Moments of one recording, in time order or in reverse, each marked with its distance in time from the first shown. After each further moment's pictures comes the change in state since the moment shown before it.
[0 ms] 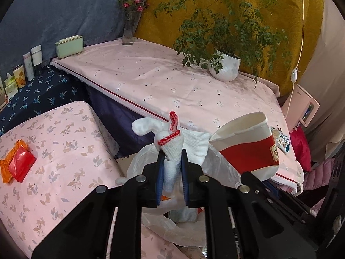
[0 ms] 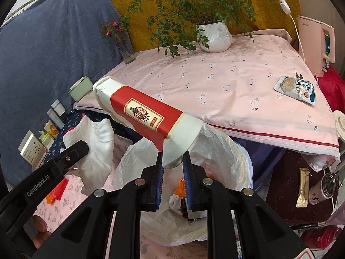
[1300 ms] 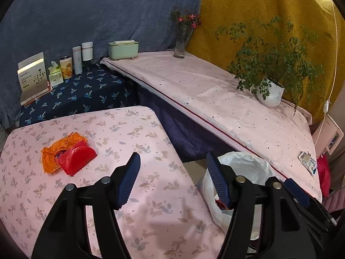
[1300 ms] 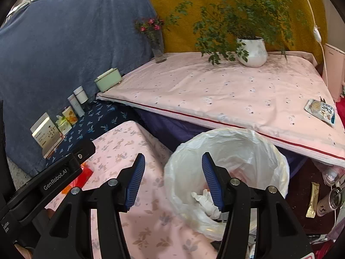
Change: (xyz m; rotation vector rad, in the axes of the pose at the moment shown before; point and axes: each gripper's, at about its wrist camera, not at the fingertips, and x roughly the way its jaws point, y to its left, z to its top) left arm -0.066 0.113 -0.007 -0.148 -0.102 0.229; right arm -0.020 0.109 -0.019 -0.147 -0.034 0.086
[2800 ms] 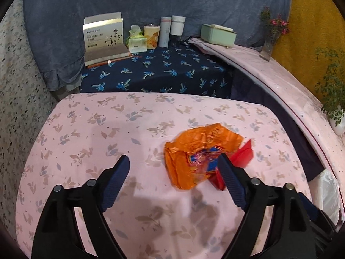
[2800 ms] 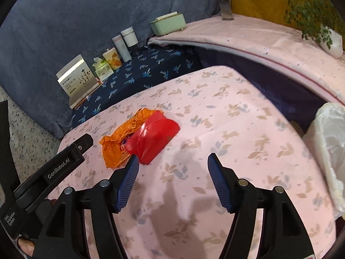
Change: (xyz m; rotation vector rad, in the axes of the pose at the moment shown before) left arm 0.034 0.286 -0.020 -0.234 0.081 0.309; right arm 0.121 0.233 -0.087 -0.163 0.262 0.188
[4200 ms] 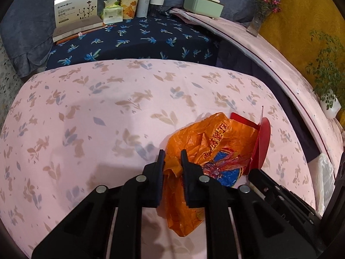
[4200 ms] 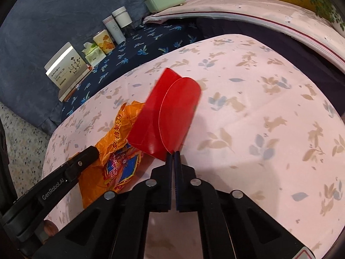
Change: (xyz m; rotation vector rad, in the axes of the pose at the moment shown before) left arm 0.062 -0.012 -0.018 0.047 0.168 -0.153; right arm 0.088 -0.003 -0.003 0.053 0.099 0.013
